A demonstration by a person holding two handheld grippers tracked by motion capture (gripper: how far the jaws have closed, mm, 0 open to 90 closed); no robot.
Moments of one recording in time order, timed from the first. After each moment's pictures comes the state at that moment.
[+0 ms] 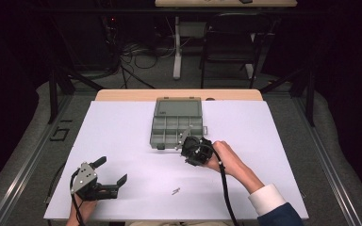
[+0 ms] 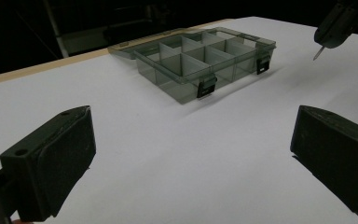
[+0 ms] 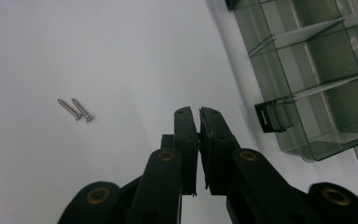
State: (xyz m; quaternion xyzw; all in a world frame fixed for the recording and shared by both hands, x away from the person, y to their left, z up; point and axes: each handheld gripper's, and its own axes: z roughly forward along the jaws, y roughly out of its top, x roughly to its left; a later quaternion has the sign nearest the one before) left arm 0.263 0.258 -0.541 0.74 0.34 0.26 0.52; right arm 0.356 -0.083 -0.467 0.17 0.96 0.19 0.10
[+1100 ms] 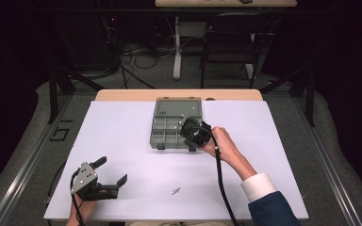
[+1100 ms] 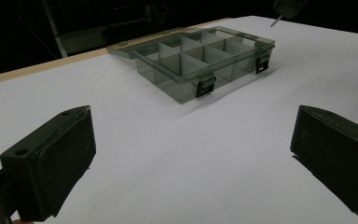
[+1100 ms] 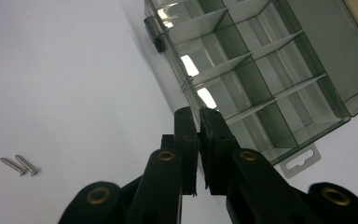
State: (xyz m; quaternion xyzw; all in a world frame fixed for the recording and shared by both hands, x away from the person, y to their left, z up) left arm 0.263 0.258 -0.541 0.74 0.34 0.26 0.52; right arm 0.395 -0.081 -0.448 0.22 0.94 0.22 0.14
